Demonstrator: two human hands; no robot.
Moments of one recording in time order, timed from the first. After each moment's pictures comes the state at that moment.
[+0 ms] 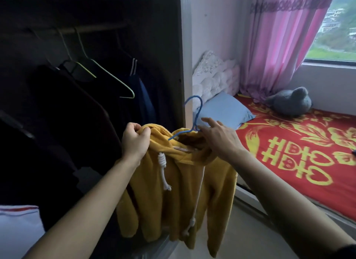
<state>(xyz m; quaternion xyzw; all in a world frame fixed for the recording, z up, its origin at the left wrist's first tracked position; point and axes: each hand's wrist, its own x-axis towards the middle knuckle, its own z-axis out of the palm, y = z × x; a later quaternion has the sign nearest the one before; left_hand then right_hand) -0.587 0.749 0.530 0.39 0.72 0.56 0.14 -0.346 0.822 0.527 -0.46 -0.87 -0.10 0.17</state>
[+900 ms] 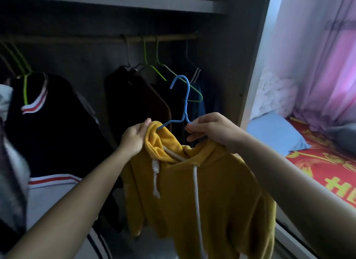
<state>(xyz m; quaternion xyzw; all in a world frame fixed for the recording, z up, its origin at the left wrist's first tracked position) -0.735 0.679 0.557 0.42 0.75 0.49 0.13 -0.493 0.773 0.628 -0.28 -0.77 0.54 0.20</state>
